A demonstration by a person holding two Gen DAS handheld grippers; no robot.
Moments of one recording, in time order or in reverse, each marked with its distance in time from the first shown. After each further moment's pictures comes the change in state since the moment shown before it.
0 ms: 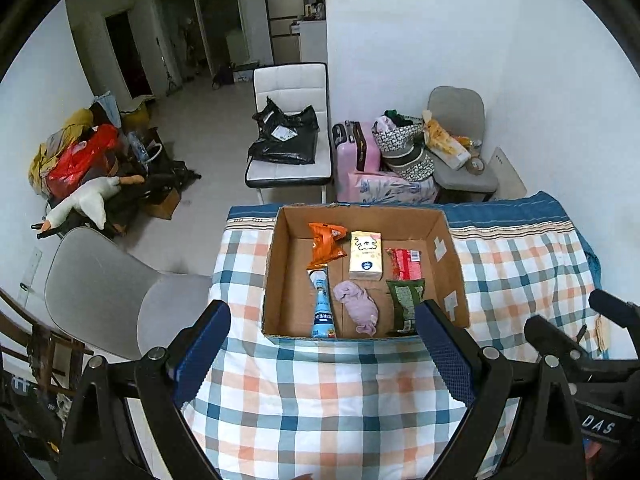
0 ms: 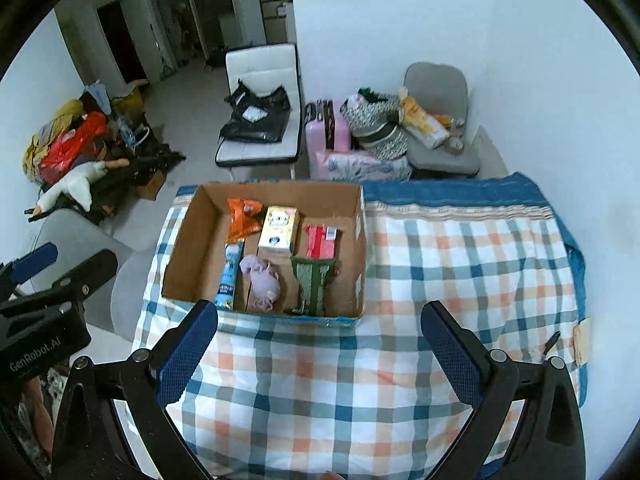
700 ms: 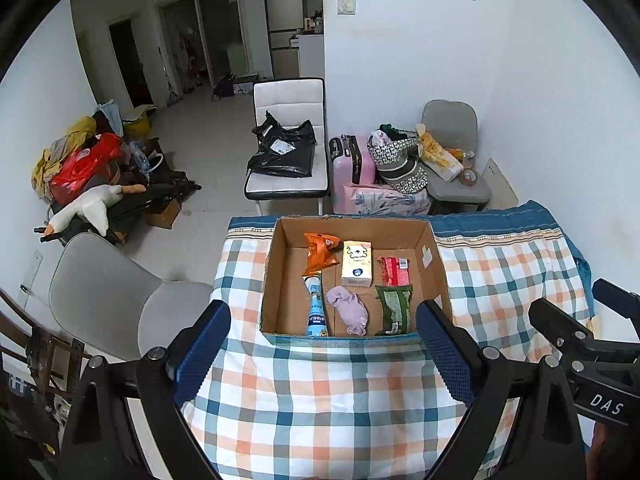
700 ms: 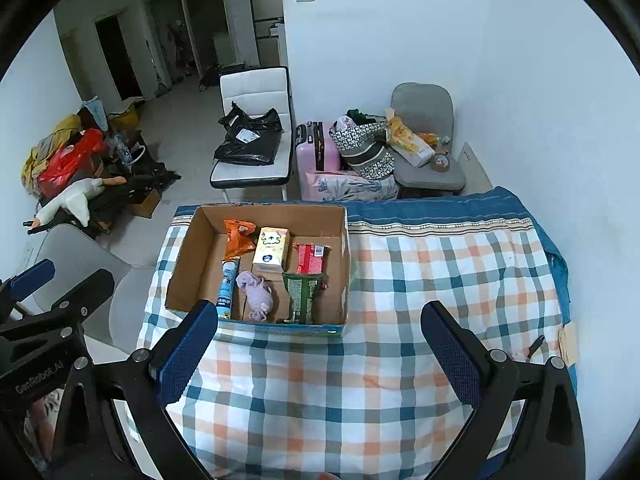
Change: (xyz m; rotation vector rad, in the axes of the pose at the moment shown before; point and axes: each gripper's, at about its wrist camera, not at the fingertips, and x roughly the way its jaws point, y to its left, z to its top) left arm -0.036 -0.006 -0.006 -0.005 -0.039 -0.007; right arm -0.055 -0.005 -0.006 0.012 -0.060 -0.032
